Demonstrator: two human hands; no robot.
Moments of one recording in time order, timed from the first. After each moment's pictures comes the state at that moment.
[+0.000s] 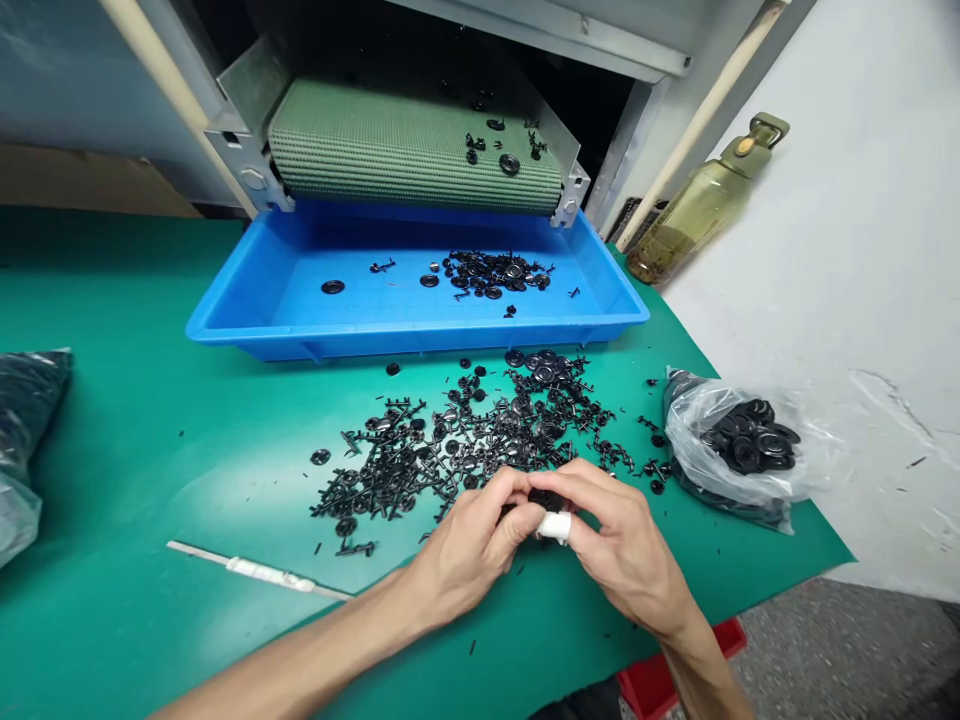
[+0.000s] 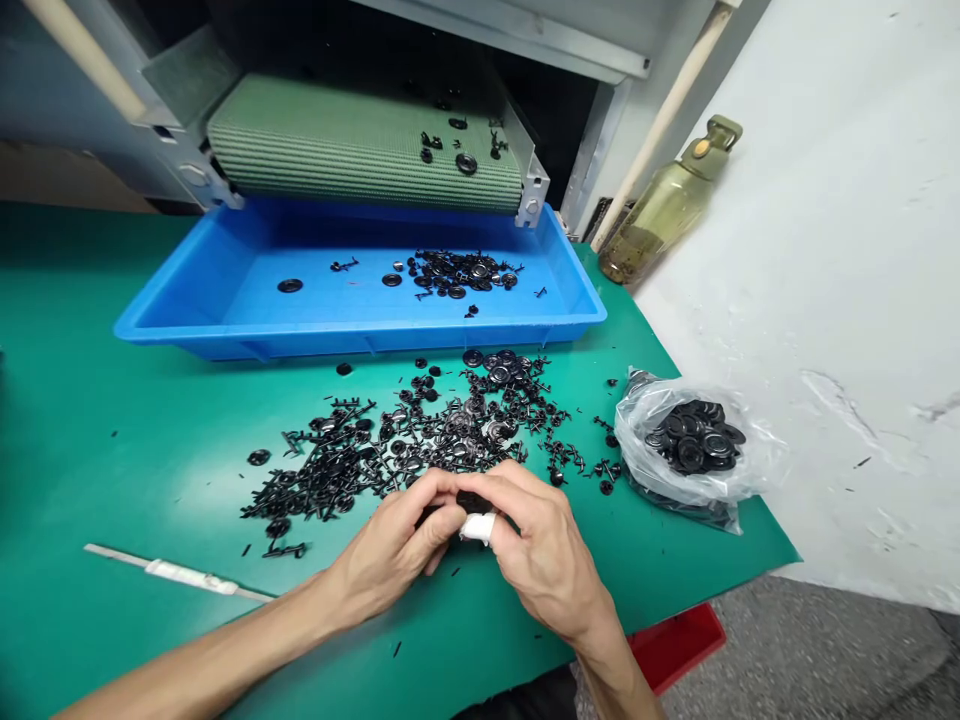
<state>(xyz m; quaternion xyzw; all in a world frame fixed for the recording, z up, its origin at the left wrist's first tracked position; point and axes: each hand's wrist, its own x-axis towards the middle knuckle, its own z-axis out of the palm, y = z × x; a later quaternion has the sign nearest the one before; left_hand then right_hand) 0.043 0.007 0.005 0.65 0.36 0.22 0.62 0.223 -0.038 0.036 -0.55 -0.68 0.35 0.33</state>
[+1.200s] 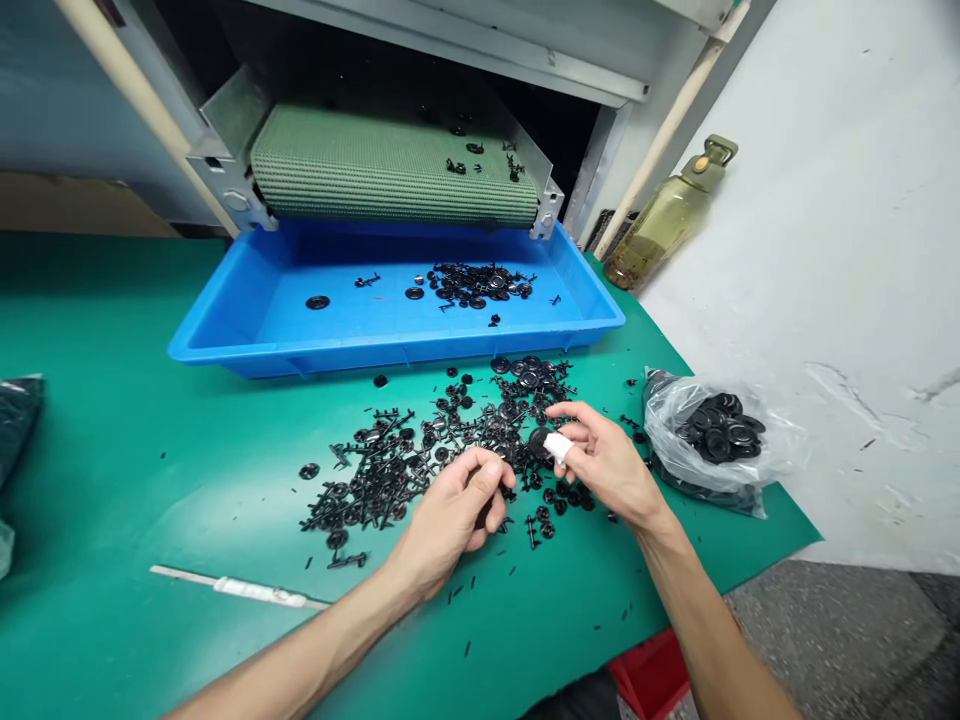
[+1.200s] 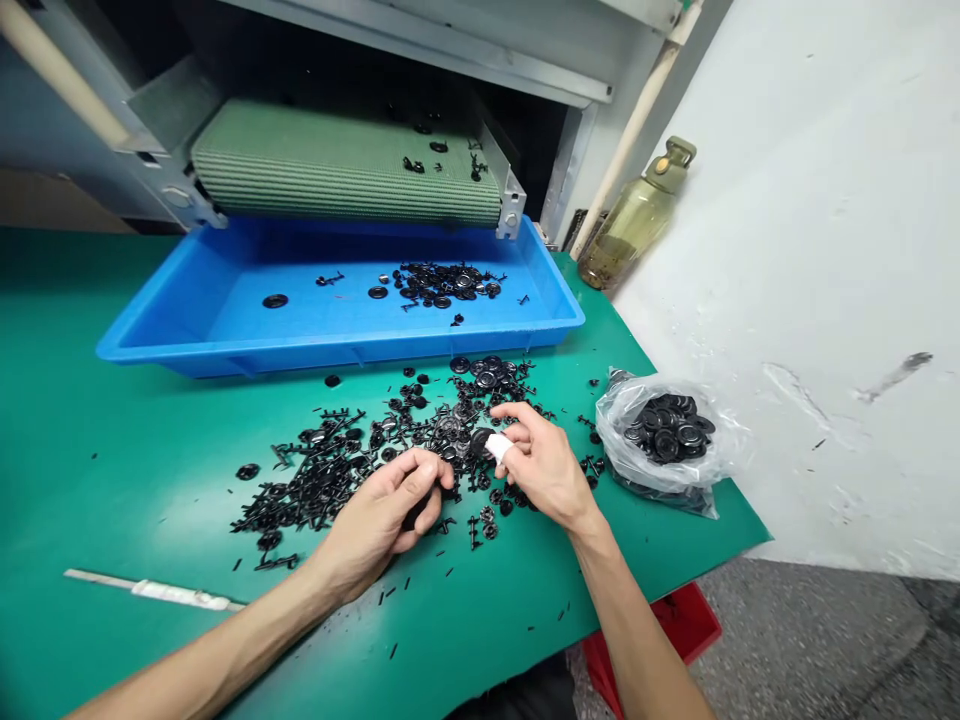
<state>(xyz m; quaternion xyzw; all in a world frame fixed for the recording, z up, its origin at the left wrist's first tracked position) 0.046 0.021 0.006 0.40 0.39 0.26 0.79 0.251 0.008 0.020 -0.63 -0.61 0.36 0.31</state>
